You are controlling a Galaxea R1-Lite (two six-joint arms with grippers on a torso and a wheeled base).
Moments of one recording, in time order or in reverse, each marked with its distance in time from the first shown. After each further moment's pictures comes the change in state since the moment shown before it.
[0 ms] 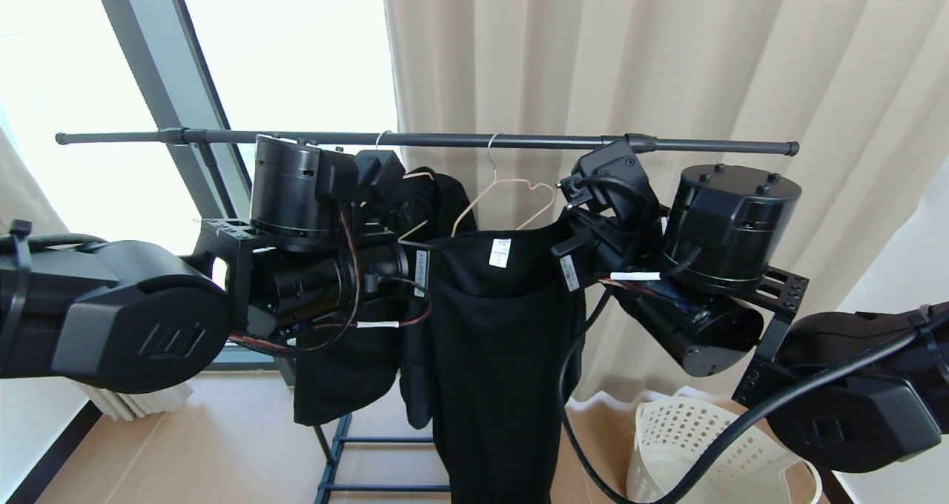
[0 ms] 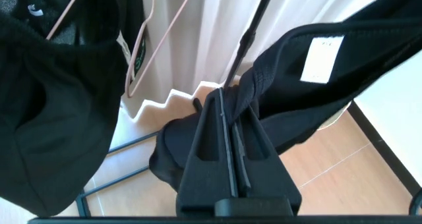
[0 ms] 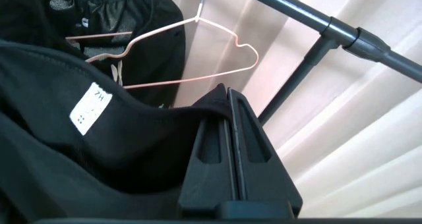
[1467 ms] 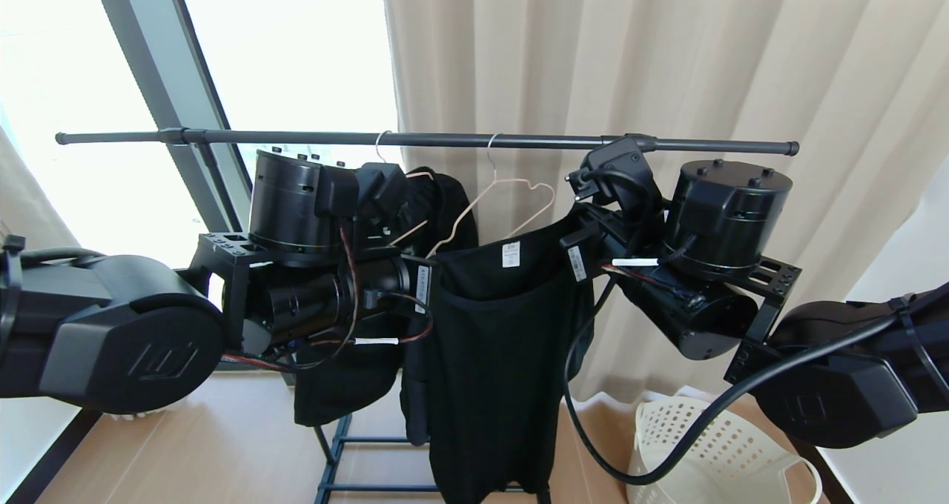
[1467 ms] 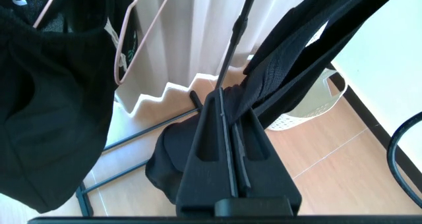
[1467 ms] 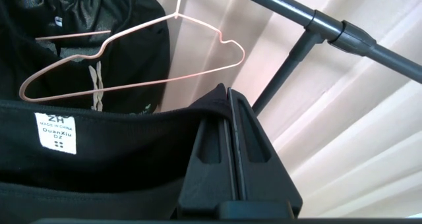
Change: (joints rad) left arm -0.017 -0.014 0.044 -0.010 -0.019 0.005; right arm -0.051 0.022 -0.021 -0.001 0.001 0.000
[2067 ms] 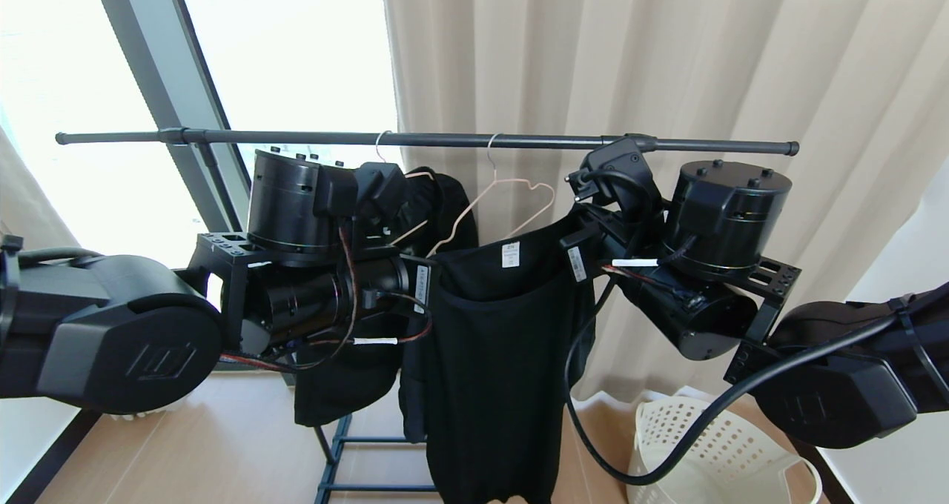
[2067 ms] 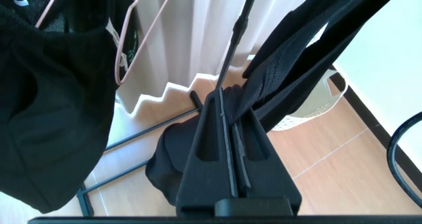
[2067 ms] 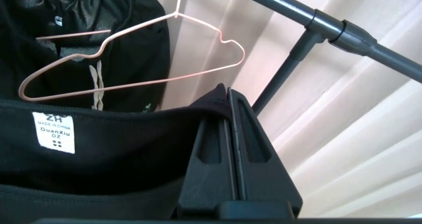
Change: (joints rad) left arm 0.001 -0.002 0.002 0.000 0.001 0.001; right arm 0.000 0.000 0.000 0.000 0.000 0.000
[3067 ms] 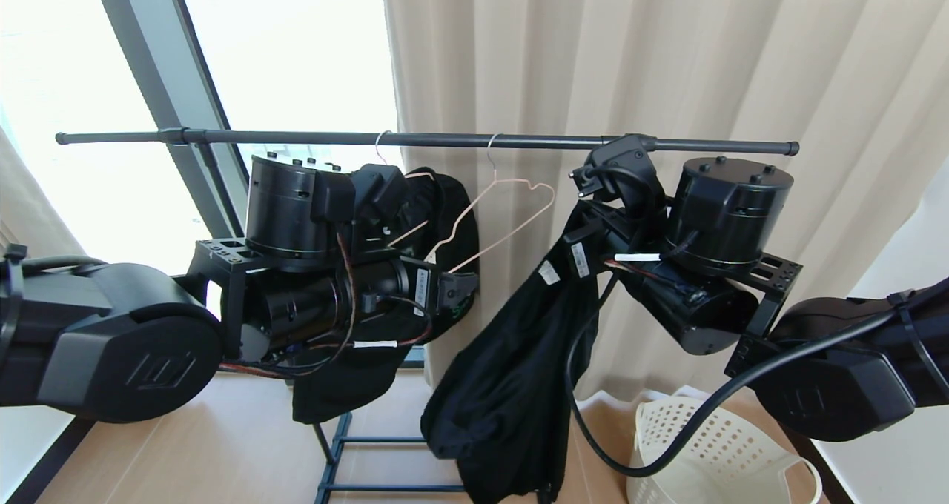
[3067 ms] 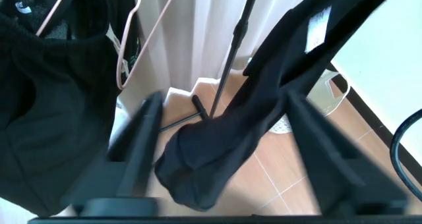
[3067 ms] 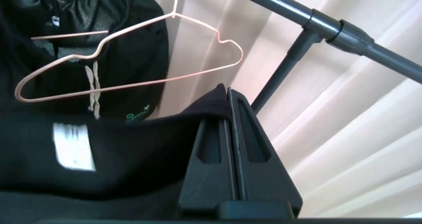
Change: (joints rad) left arm 0.000 -0.001 0.028 -0.041 -0.003 0.021; right arm -0.014 0.001 -0.007 0.001 0.000 0.000
